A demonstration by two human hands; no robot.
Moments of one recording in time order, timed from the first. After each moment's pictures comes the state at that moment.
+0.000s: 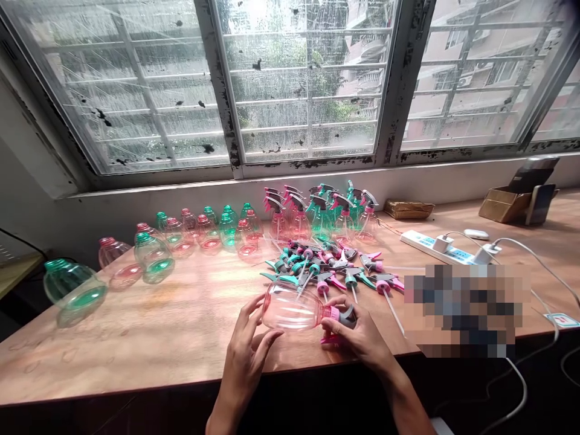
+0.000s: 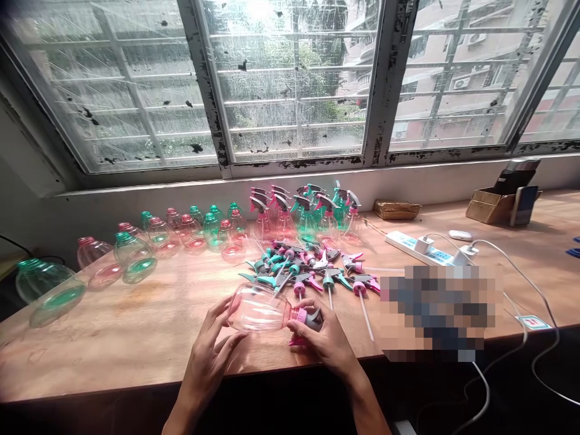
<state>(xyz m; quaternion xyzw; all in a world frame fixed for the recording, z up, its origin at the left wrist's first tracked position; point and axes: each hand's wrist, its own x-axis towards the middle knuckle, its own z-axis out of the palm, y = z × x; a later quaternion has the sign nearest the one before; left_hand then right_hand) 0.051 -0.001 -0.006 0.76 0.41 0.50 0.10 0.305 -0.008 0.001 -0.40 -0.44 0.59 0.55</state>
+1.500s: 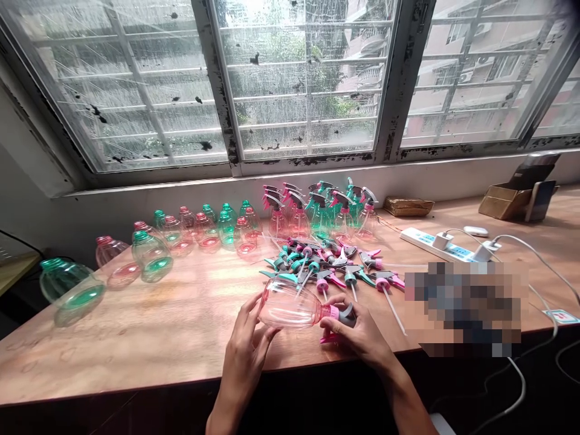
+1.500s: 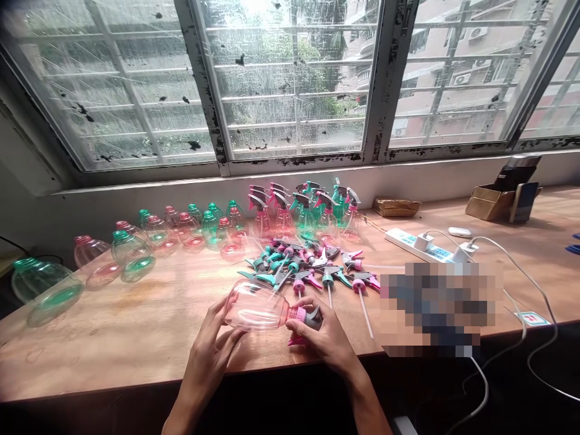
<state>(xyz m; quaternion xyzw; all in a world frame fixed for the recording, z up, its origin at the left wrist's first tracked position) 0.053 -0.002 -0.005 0.76 0.44 0.48 0.08 0.306 -0.010 0.002 -0.38 -0.47 0.59 0.54</state>
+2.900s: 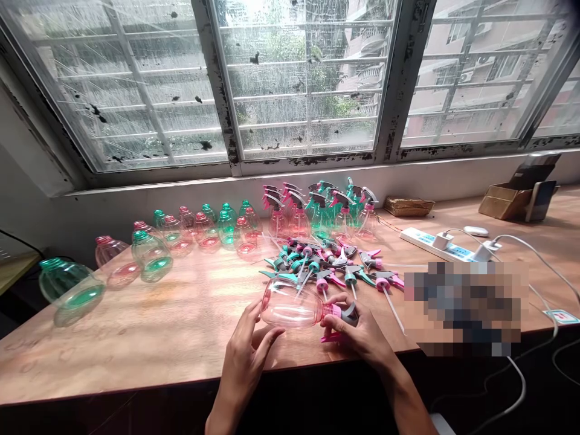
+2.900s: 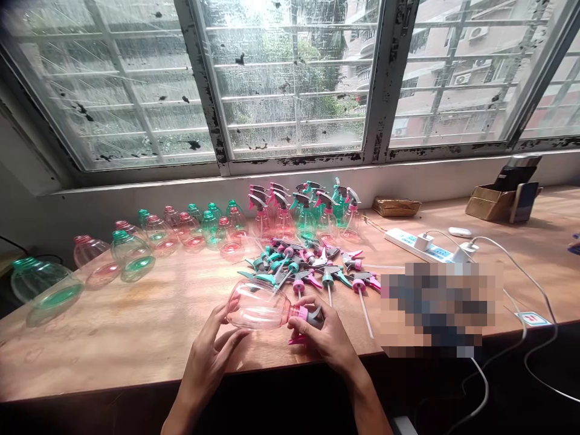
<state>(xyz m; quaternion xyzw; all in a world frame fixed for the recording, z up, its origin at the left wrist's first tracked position) 0.054 -0.005 -0.001 0.76 0.43 0.47 0.13 0.309 -0.006 -0.005 -0.35 -0.46 0.59 0.56</state>
